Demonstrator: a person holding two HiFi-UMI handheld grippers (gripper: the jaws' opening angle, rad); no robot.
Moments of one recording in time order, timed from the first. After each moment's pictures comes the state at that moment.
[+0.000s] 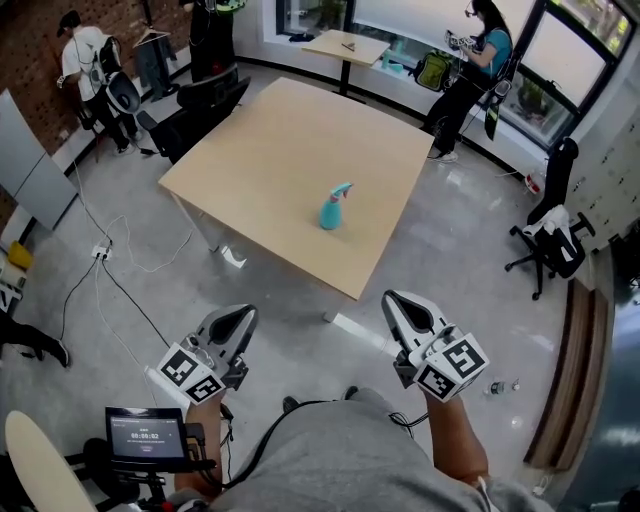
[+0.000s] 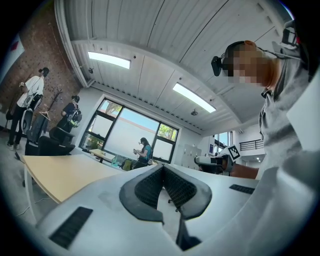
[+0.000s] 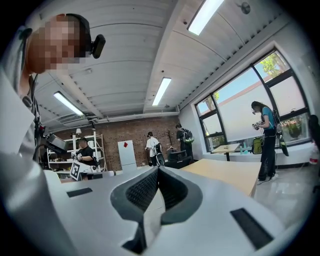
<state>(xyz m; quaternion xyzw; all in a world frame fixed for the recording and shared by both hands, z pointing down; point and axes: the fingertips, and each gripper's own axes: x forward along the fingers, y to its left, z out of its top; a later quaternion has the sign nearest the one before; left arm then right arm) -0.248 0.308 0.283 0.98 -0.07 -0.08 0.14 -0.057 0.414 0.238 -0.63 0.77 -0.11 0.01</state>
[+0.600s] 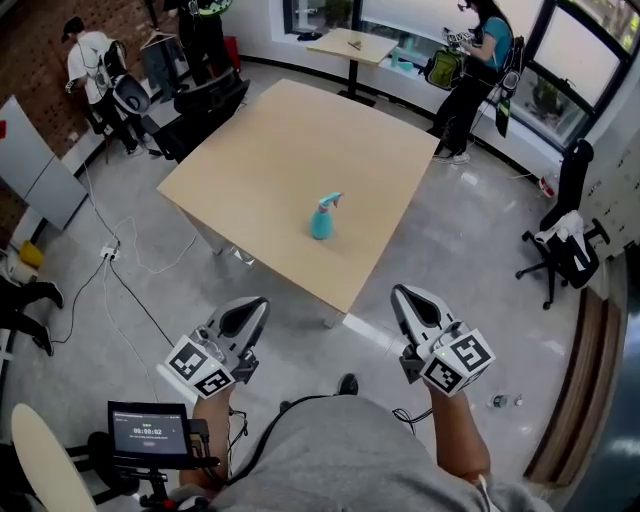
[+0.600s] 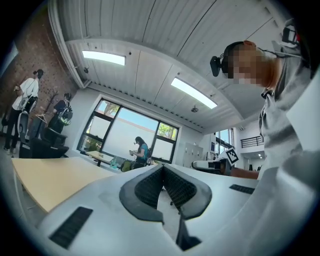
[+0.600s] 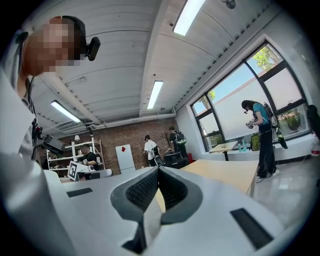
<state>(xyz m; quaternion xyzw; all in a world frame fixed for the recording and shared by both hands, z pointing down) -0.127 0.305 0.272 0.99 -0.07 -0.07 0.13 0.067 0.402 0.252 -0.63 0.76 -0.12 0.05</state>
